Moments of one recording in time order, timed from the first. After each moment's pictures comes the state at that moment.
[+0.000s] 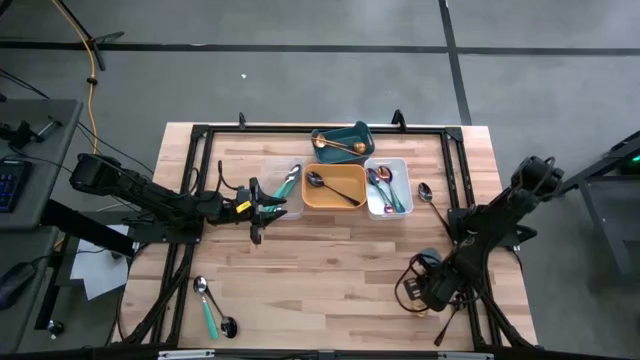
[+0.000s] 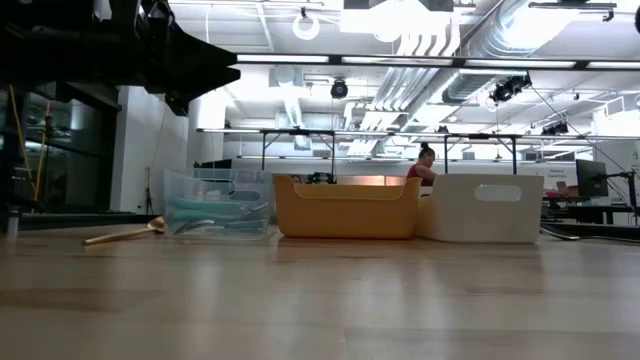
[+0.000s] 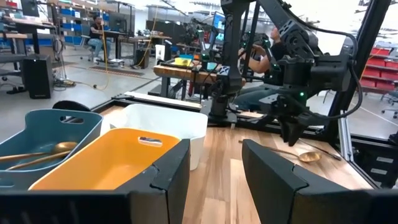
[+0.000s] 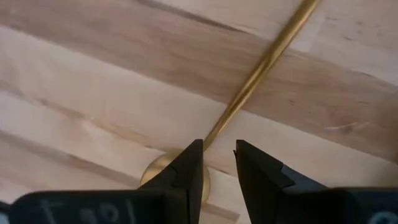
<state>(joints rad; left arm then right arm) -0.15 1.15 0.18 1.02 -0.29 -0.13 0.86 1.42 0.75 -0.69 0.01 2.12</state>
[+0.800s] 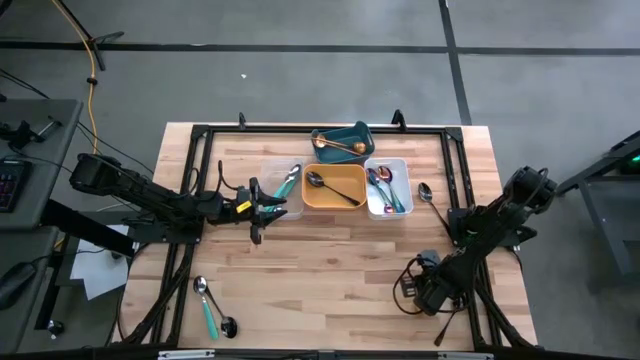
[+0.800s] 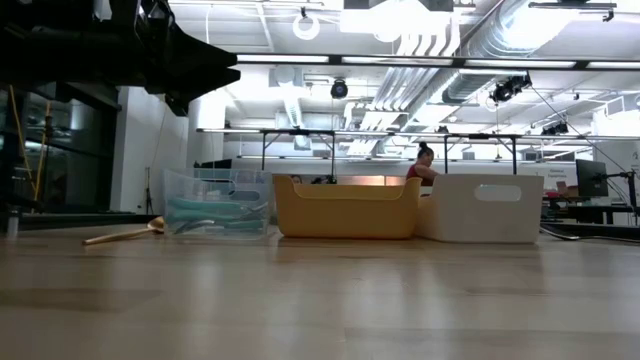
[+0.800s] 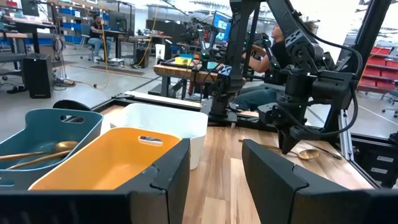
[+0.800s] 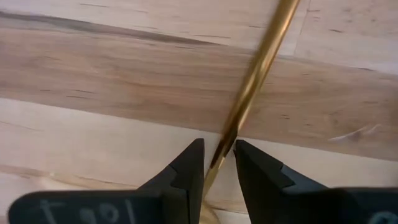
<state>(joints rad) -0.15 1.15 0.18 1.01 -0.29 -0.13 0.86 1.56 0.75 -0.67 -0.01 2.27</state>
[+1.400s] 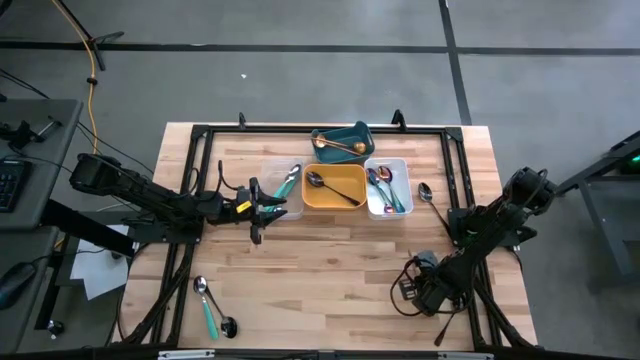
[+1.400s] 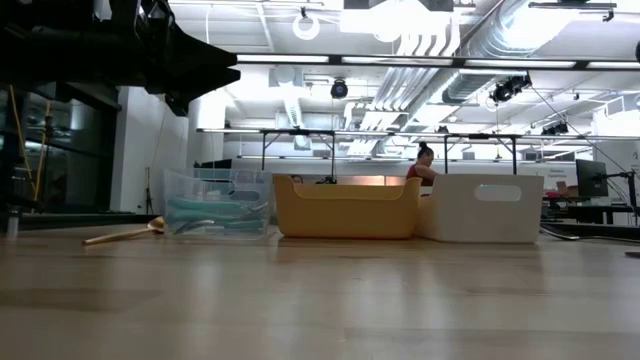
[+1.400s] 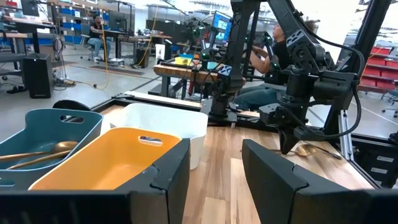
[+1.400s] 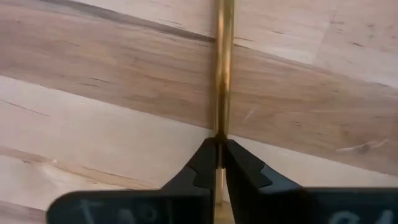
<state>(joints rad) -0.15 1.15 0.18 1.01 -0.29 -0.13 0.86 1.60 0.75 -0.67 0.00 2.17</state>
